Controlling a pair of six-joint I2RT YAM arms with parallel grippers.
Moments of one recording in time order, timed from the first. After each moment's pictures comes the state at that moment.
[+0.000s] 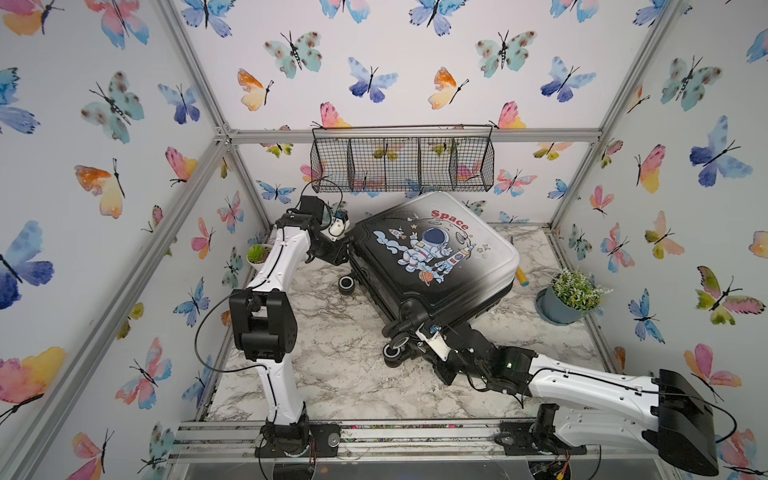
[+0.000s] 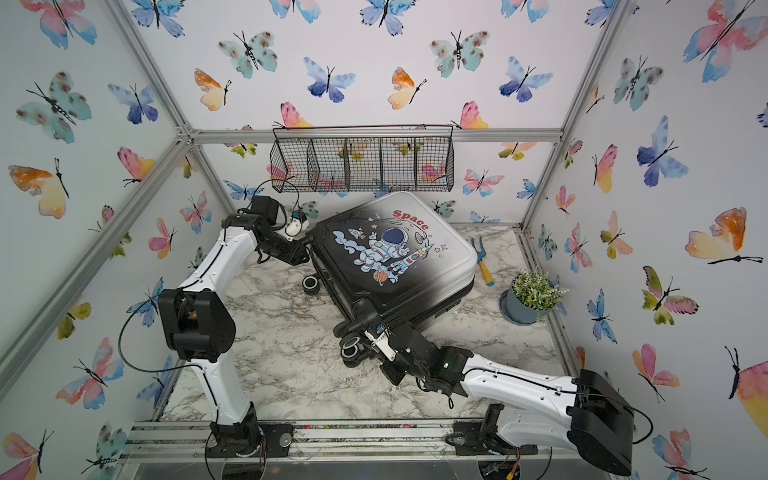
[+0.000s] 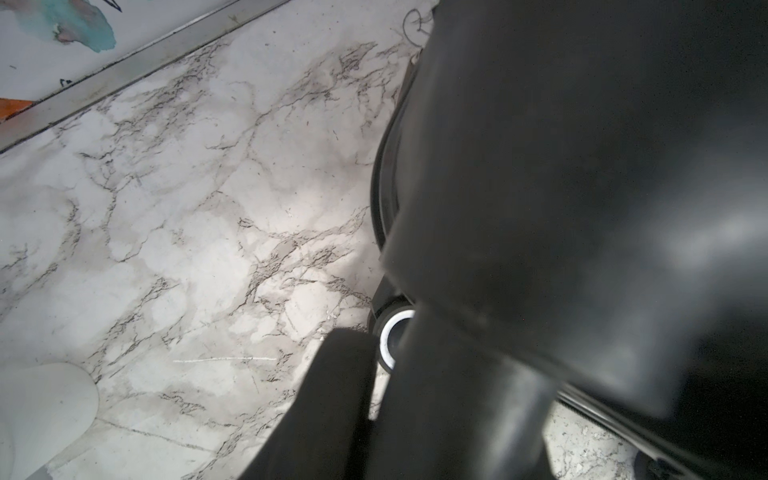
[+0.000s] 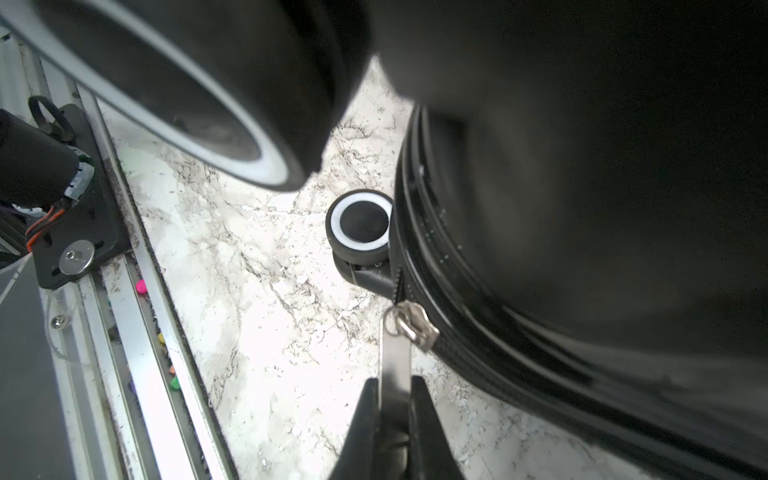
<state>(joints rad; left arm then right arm) -0.11 1.93 1.85 -1.03 0.24 0.32 1.12 1.15 0.64 -0.21 0.03 0.11</state>
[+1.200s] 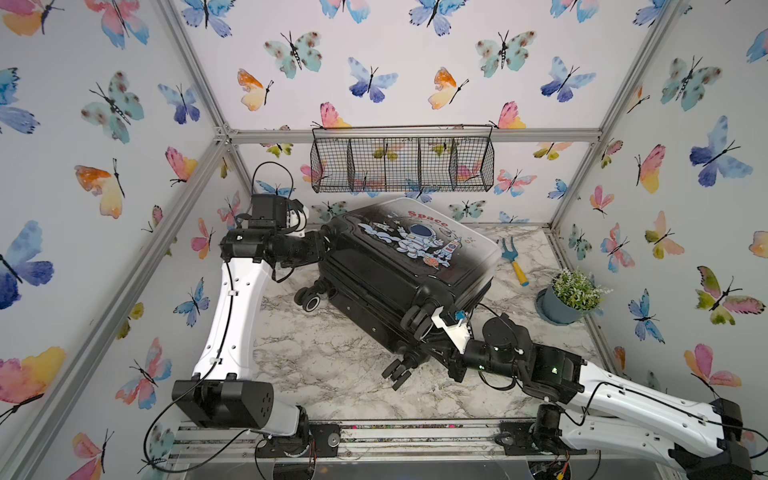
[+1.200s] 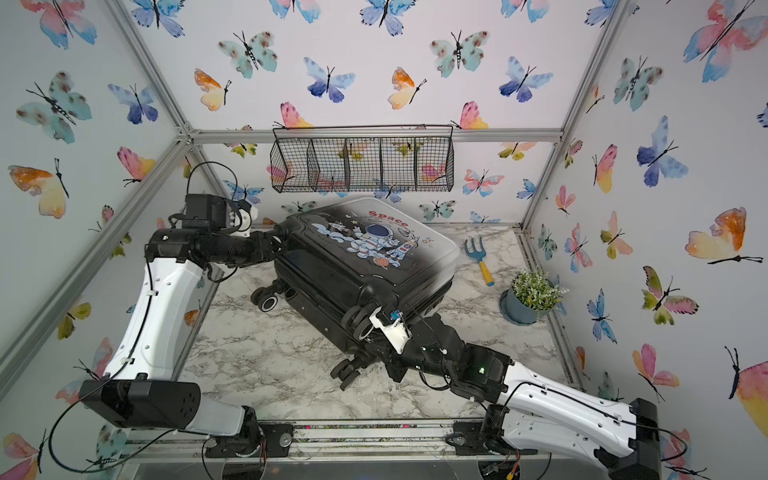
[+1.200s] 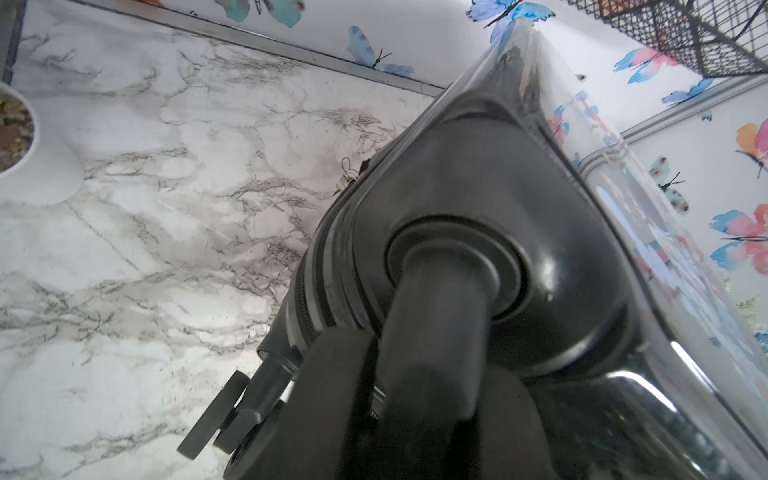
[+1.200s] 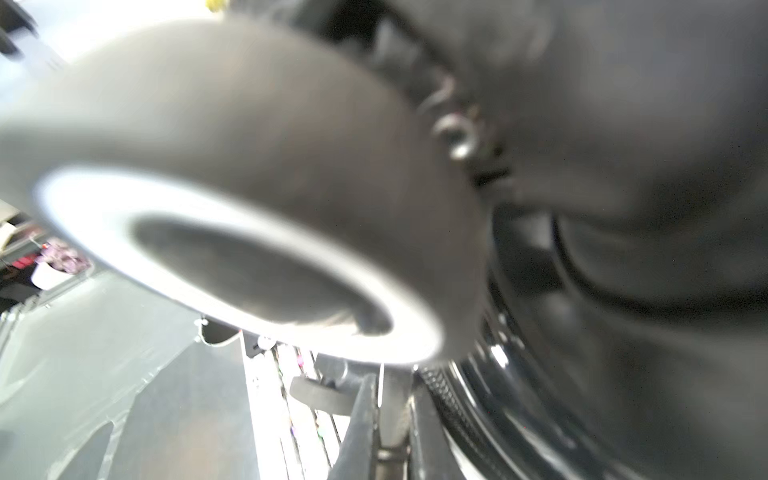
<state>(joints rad) -0.04 1.43 1.74 -1.18 0.33 -0.26 1.13 0.89 0.79 -0.27 -0.07 0.21</state>
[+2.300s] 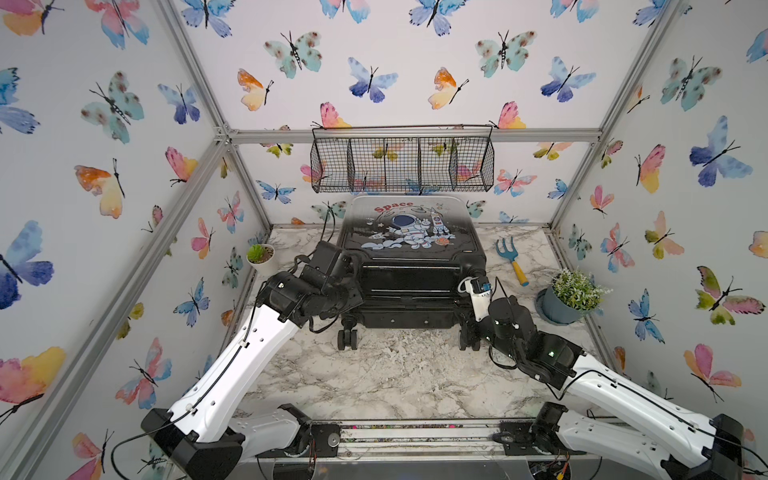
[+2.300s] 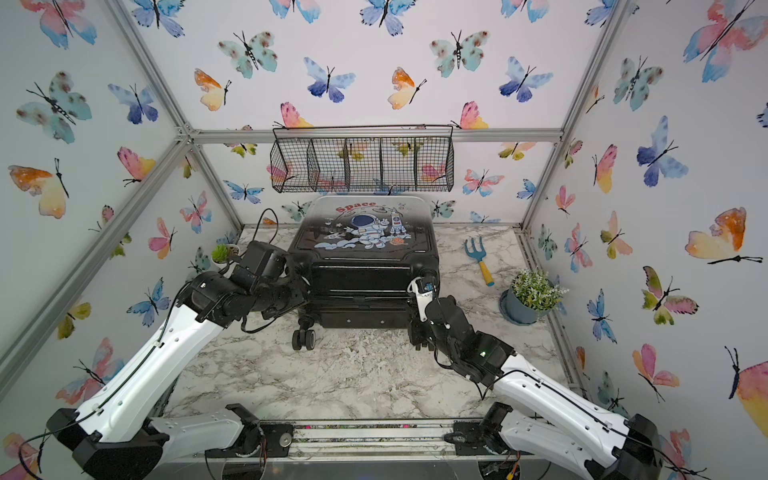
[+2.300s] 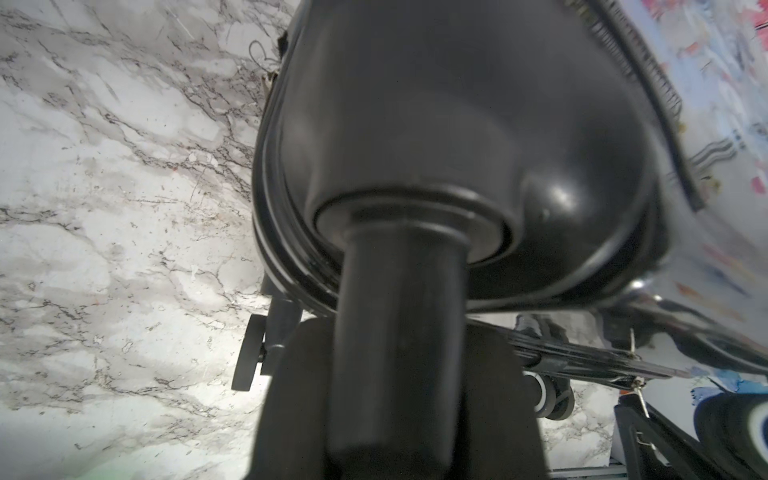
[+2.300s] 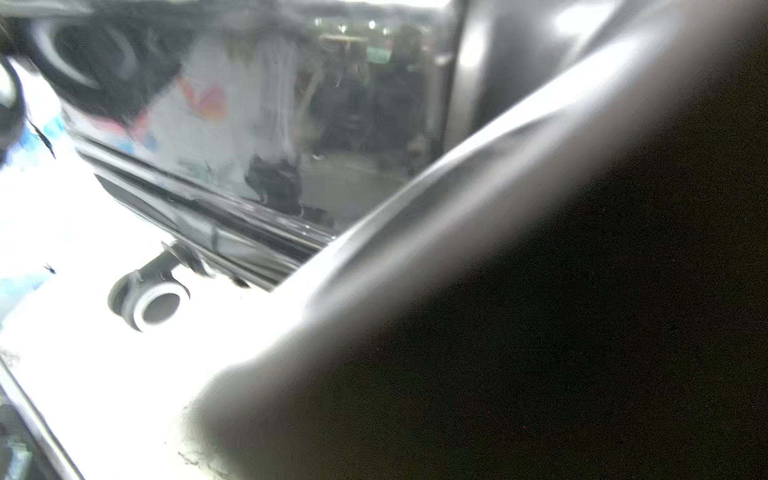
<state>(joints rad) -0.61 1.22 1.44 -1.14 -0.04 -0.92 0.89 0.96 0.75 -0.26 0.17 0.32</state>
